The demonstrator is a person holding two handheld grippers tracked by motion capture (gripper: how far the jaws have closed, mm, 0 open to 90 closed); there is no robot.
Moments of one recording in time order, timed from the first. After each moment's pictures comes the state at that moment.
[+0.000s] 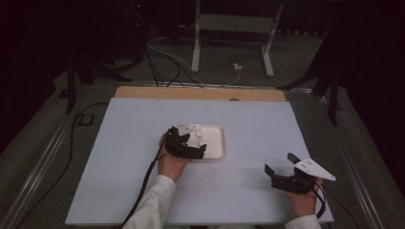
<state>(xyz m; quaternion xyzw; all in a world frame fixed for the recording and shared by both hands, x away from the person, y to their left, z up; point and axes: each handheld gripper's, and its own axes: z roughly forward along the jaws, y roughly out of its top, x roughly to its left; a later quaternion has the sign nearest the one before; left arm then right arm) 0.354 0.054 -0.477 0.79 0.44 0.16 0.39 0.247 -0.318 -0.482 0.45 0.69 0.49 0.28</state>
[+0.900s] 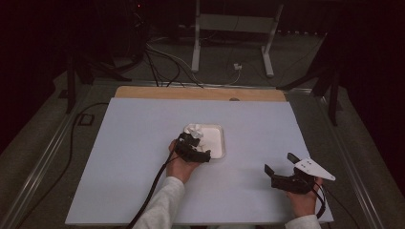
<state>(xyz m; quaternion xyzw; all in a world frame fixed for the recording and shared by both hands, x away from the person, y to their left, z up) 0.363 0.022 -0.513 0.82 0.46 0.16 0.31 0.247 -0.318 -0.483 0.45 0.69 0.48 0.28</state>
